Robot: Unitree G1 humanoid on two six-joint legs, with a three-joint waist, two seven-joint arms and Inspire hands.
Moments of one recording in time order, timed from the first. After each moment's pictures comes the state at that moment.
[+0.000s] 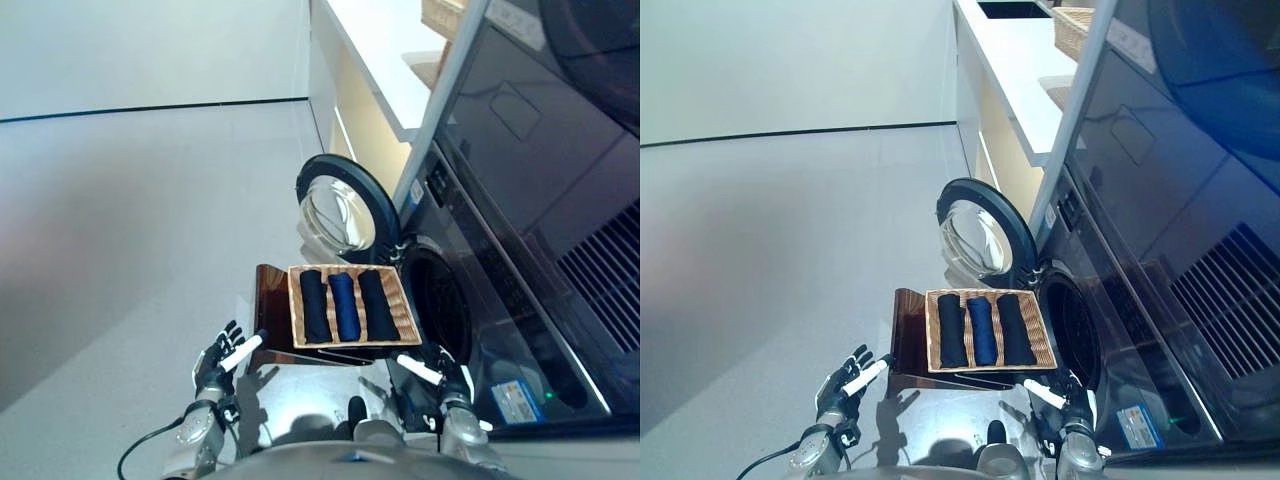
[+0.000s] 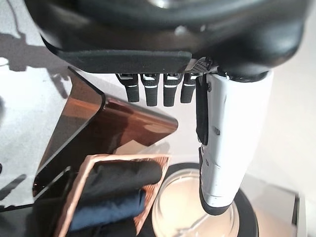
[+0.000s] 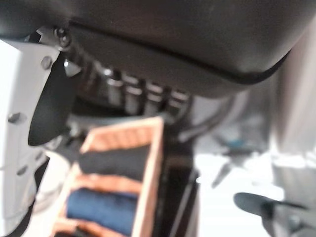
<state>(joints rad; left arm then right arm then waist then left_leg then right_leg) 0.19 0.17 -0.17 0.63 -0.56 -0.20 0.09 0.07 -0.22 0.12 0.87 0.37 -0.22 -0.24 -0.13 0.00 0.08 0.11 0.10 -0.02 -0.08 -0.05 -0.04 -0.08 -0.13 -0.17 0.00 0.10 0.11</state>
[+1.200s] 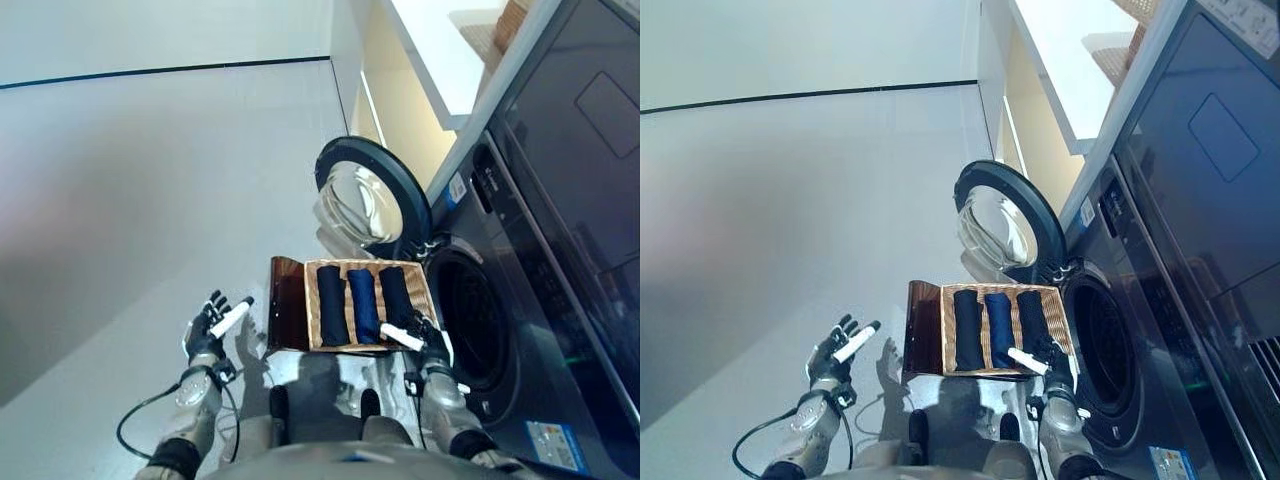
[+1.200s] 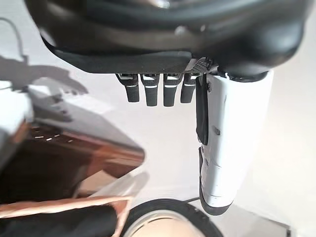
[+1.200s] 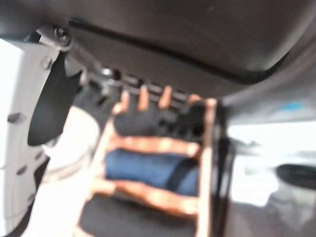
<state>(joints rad) 0.02 0.19 -0.15 0.67 -0.61 -0.25 0.18 -0.08 -0.18 0.18 0.92 0.40 -0.24 -0.28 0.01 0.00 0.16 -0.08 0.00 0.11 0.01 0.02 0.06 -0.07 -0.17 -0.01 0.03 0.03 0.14</state>
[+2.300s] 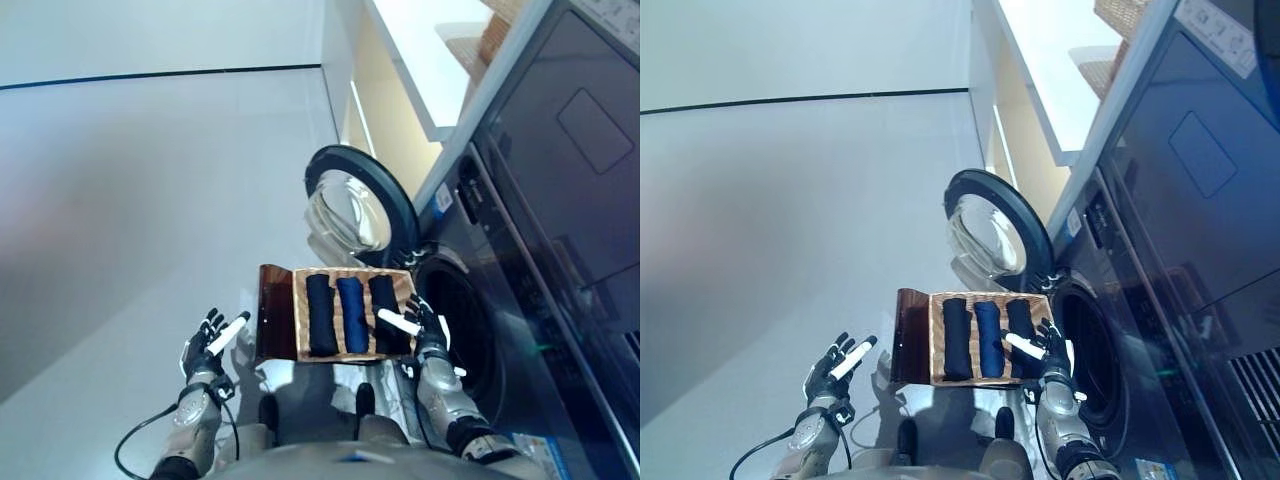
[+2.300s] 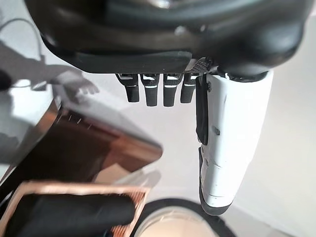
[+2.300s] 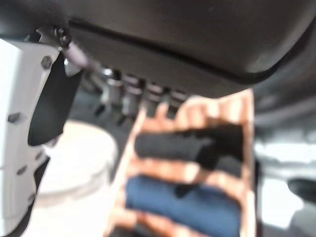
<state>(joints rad) 0.10 0.16 -0.16 0.67 -0.65 -0.25 0.17 -0.11 -0.21 0.18 0.88 0.40 -0.23 -0.29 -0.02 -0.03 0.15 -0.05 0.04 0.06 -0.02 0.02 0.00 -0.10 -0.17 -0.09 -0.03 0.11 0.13</state>
